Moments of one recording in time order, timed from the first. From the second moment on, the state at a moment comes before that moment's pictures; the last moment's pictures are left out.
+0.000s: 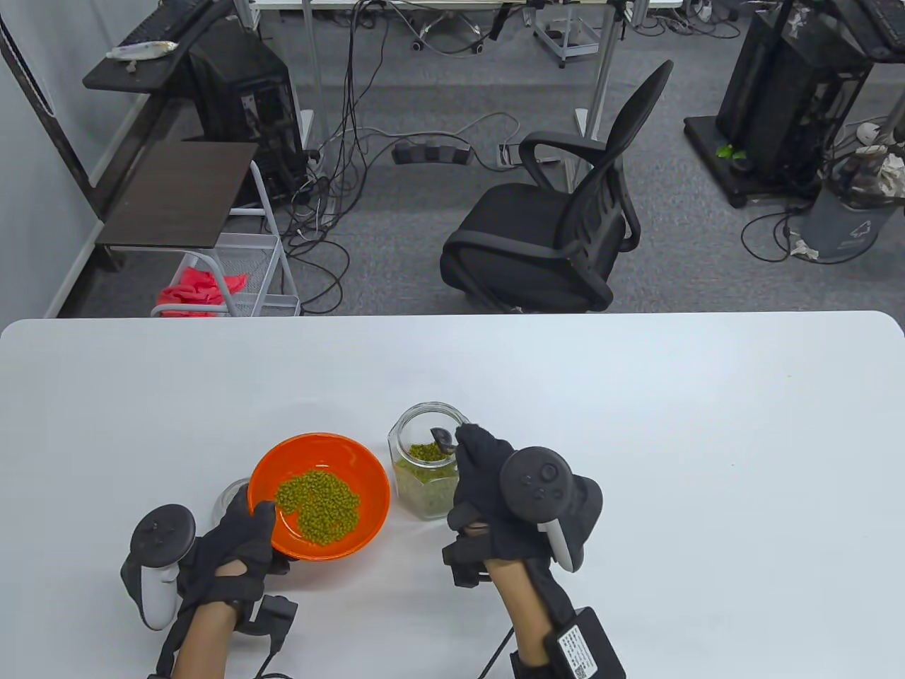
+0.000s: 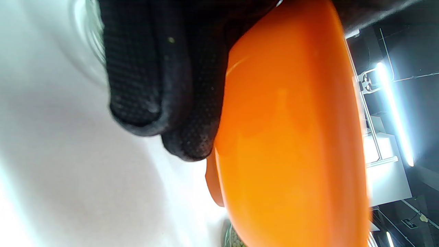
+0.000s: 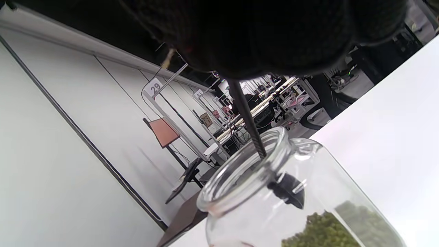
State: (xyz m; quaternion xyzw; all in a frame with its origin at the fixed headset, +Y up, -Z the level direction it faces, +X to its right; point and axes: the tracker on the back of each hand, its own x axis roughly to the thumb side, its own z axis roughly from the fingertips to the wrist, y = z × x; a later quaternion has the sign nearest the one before) left_hand -0.327 -0.737 -0.302 -0.04 0.08 0.55 0.83; right_hand 0.042 -0.623 -0.312 -0.01 -0.16 0.91 0.38
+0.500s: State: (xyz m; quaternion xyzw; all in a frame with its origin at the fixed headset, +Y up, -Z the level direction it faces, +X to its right) left_hand -0.328 -0.736 -0.302 -0.04 0.08 0.55 0.83; right_hand 0.000 -0.629 -0.338 -0.01 -0.10 0.96 0.26
